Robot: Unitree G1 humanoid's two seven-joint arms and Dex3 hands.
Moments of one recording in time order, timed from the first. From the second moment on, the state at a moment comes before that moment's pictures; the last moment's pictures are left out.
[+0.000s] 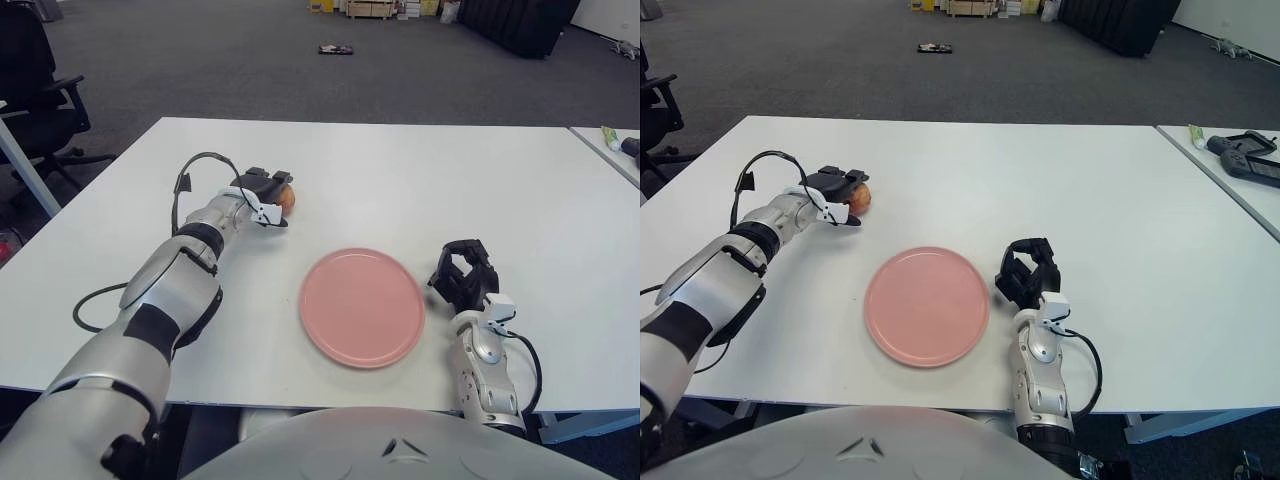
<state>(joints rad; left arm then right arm) -0.91 0.31 -0.65 1.36 0.82 -0.33 0.10 0.22 0.11 -0.07 0.04 0.11 -0.16 -0.21</state>
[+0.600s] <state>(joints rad) -0.94 0.30 -0.67 1.36 0.83 -0.33 0.09 0.22 0.11 -0.07 0.05 0.14 -0.19 -0.21</state>
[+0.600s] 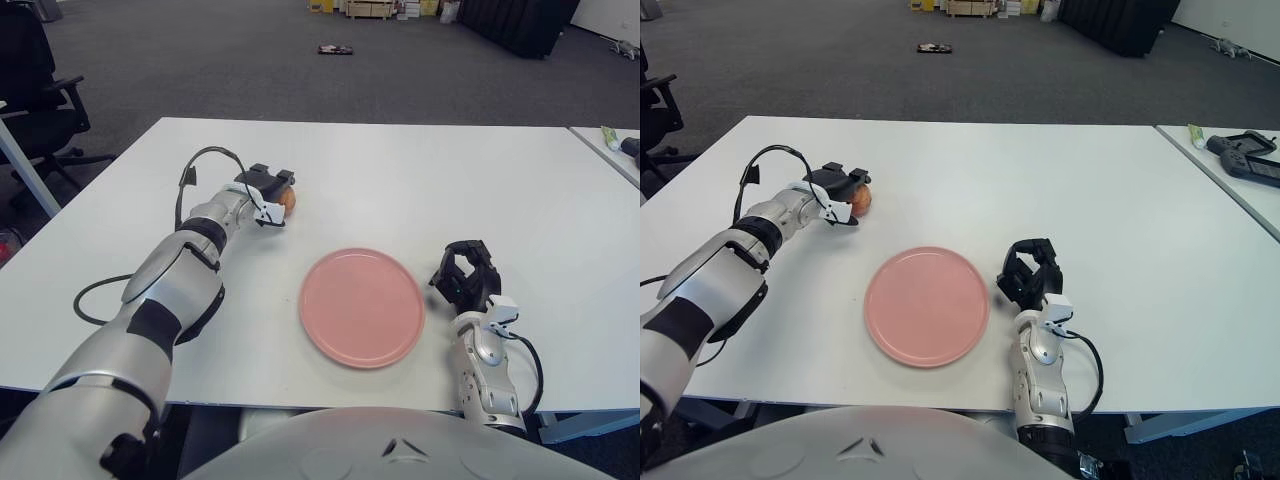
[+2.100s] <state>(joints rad) -0.91 0.31 -0.55 1.36 0.71 -0.31 0.15 0.23 0.11 -0.08 0.06 0.14 -0.21 -0.18</state>
